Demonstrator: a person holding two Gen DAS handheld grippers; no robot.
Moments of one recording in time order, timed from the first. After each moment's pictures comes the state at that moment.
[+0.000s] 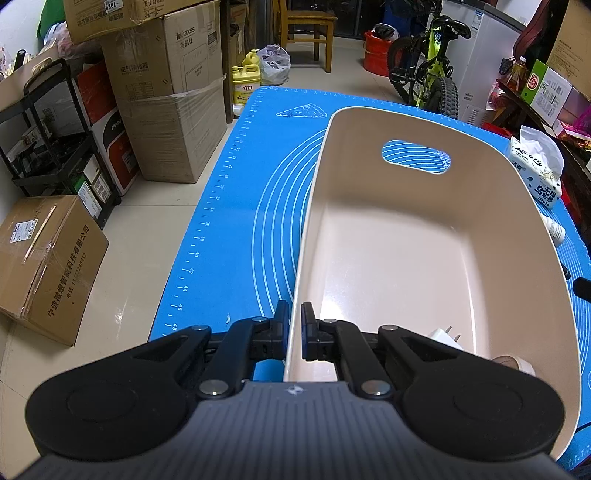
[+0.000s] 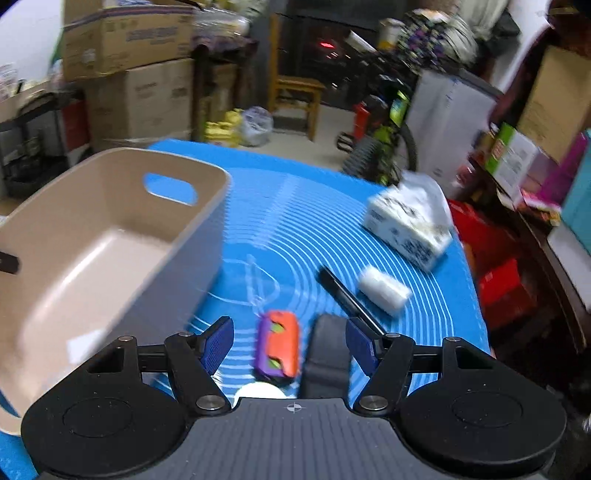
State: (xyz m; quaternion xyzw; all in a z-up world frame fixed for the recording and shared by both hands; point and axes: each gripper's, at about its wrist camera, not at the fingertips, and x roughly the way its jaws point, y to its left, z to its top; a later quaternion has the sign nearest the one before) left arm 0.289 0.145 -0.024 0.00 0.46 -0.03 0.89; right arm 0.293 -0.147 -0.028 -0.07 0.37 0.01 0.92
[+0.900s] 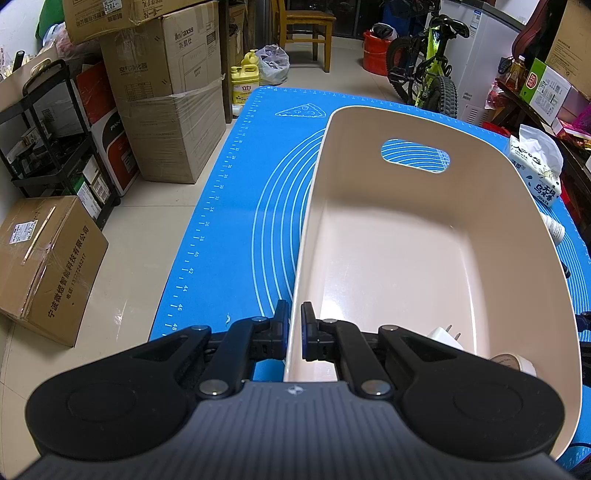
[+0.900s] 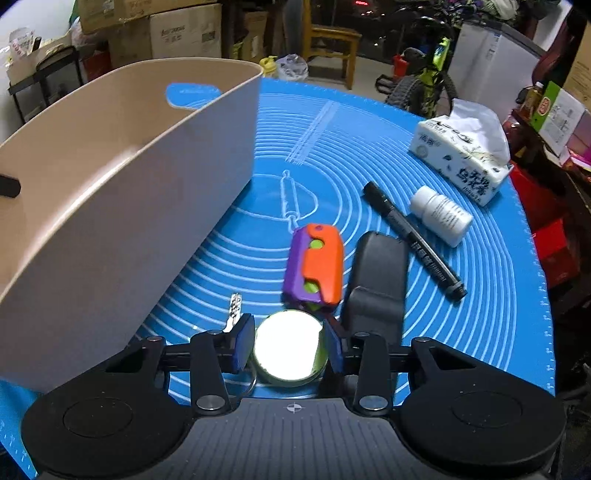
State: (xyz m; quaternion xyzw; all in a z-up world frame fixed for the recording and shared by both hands) left arm 0.288 0.144 -0.024 0.00 0.46 -0.03 0.89; right arm 0.297 -0.139 -0.093 -0.07 0.45 0.07 0.89
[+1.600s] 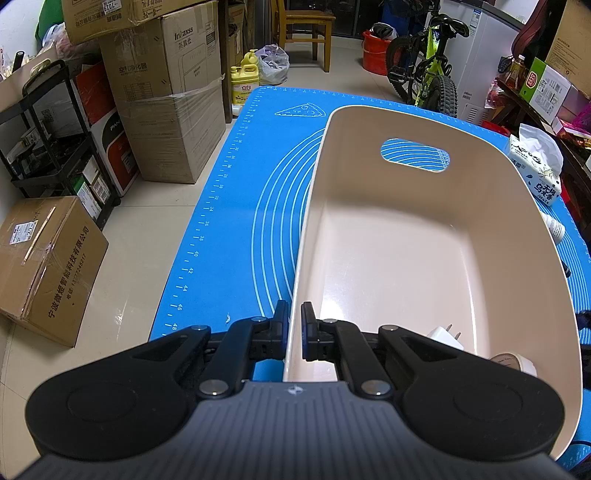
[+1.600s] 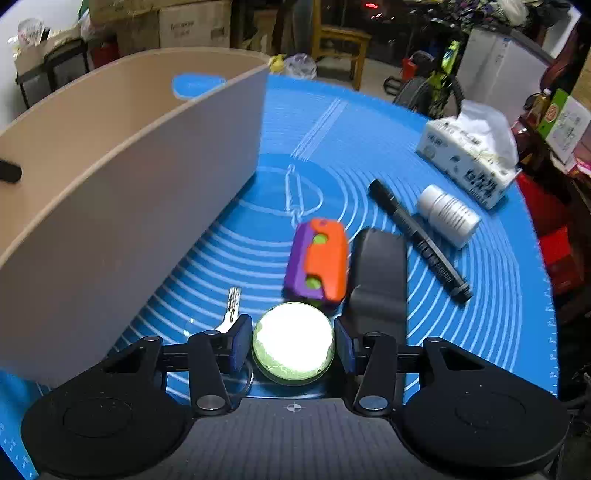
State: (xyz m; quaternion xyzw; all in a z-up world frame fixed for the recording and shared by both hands) left arm 0.288 0.142 -0.024 0.00 0.46 -0.03 0.89; right arm 0.294 -0.141 -0.095 -0.08 0.44 0.08 0.89
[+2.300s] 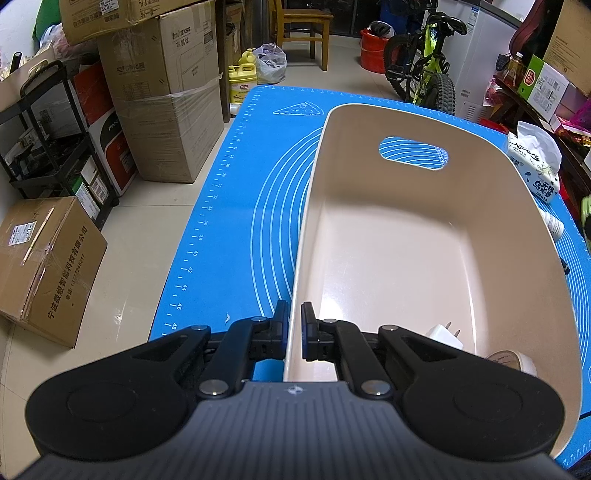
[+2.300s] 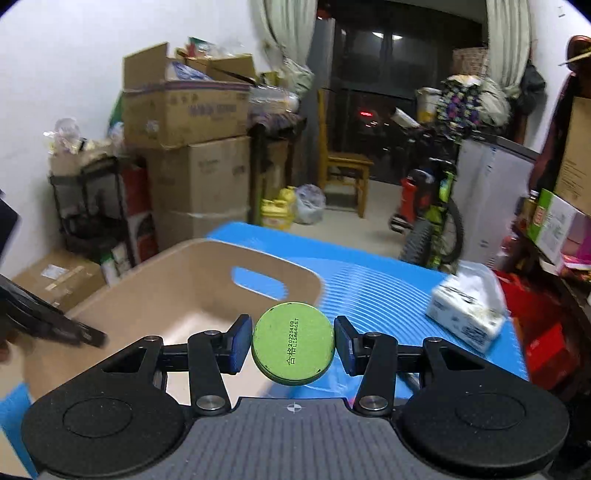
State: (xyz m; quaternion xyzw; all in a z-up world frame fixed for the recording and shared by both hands) left arm 0.288 0.137 -0.026 0.01 0.46 -0.04 0.89; right arm 0.272 -0.086 0.019 -0.05 0.25 0.11 0.96
